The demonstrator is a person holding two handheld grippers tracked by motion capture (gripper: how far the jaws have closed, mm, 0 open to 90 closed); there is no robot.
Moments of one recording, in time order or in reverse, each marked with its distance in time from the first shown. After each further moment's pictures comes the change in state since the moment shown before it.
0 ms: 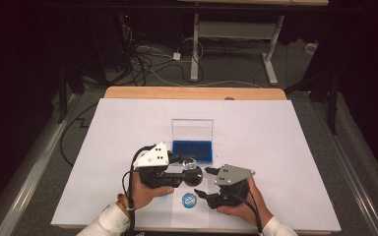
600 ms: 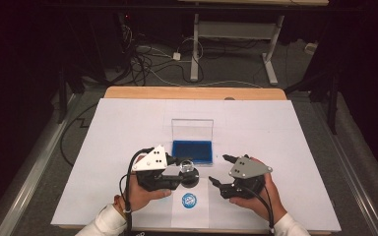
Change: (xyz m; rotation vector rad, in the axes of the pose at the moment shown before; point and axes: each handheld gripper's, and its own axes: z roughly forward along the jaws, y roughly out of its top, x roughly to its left) left arm -0.005 -0.003 -0.007 0.034 0.027 0.023; right arm -0.021 0.003 -0.032 -0.015 -0.198 -0.015
